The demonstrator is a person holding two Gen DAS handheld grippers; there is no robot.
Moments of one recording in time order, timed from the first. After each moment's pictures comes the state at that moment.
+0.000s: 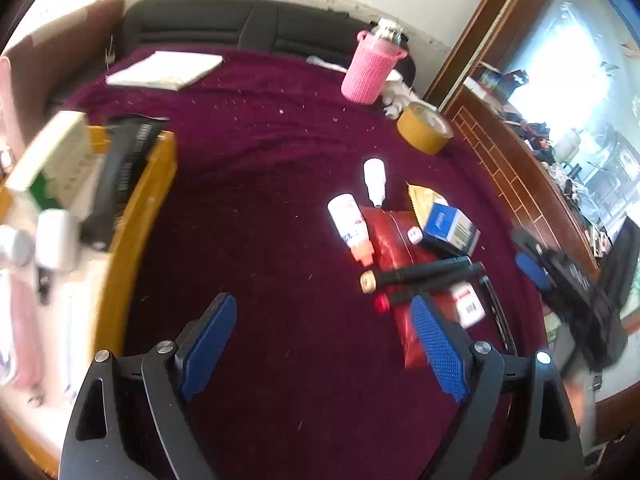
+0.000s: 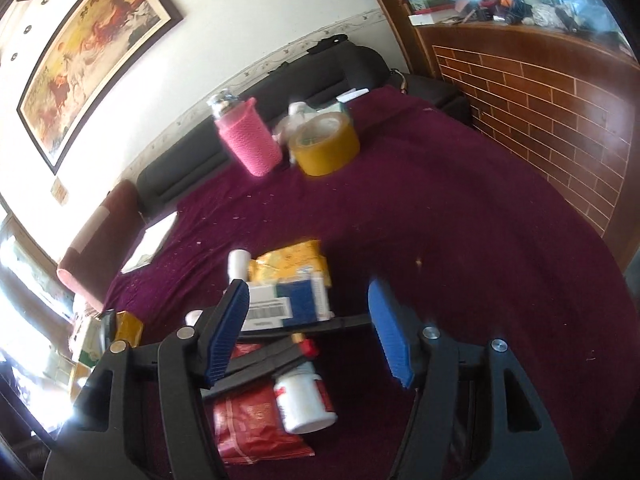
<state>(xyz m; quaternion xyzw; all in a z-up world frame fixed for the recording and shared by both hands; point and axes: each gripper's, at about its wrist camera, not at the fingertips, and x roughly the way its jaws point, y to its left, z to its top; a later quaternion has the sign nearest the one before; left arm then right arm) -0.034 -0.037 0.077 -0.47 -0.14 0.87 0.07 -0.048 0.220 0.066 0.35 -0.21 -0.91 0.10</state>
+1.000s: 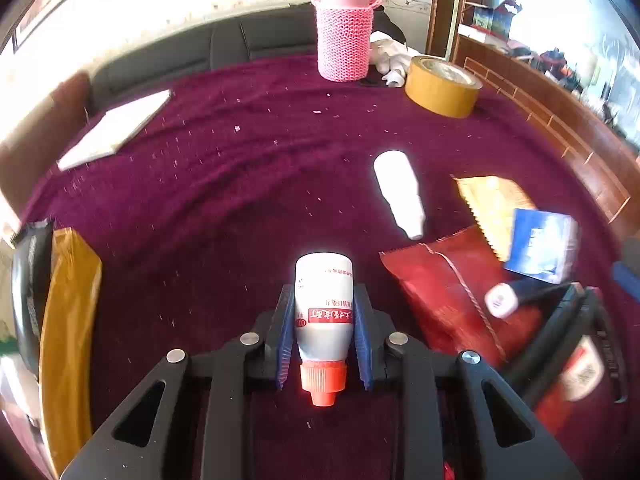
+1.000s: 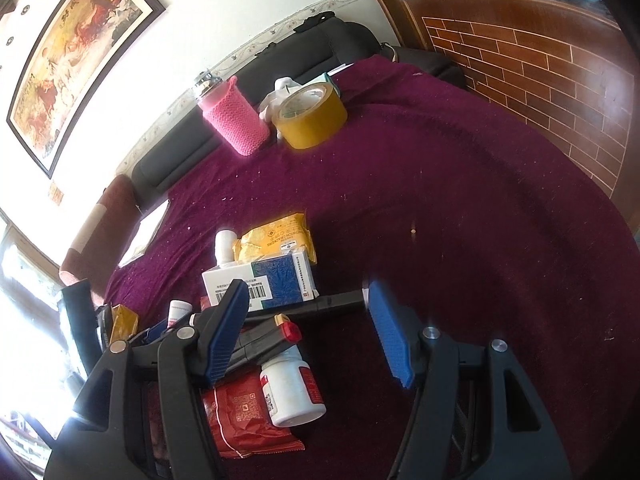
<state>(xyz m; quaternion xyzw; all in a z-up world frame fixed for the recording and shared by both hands) -0.120 0.016 0.023 -0.46 0.02 0.89 0.06 -0.054 0.223 0.046 0.38 -0.23 -0.89 0.10</state>
